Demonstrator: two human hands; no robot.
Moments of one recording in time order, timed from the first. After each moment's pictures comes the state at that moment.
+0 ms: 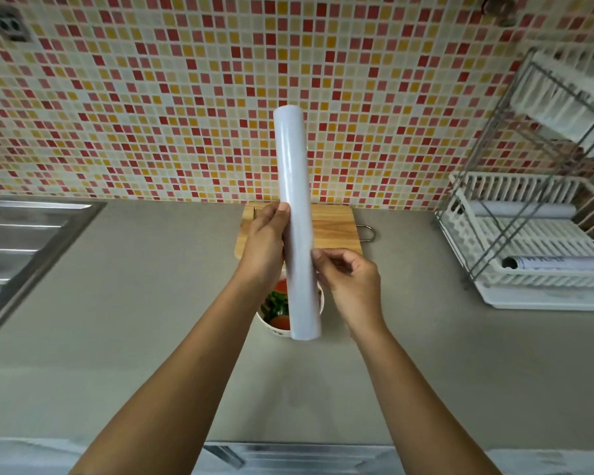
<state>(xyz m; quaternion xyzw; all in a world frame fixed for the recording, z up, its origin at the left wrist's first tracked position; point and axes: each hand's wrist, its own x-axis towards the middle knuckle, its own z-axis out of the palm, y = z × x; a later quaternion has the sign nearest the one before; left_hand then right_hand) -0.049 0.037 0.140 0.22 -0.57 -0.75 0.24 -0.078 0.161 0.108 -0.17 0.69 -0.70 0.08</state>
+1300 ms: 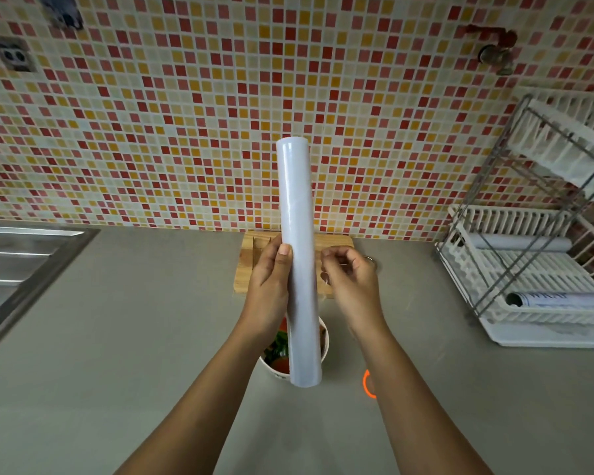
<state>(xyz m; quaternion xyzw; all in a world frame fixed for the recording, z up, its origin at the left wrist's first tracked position) -0.039 0.027 0.137 0.14 -0.64 -0.71 0.27 -0.117 0.122 0.134 -0.20 0.68 -0.71 0.07</state>
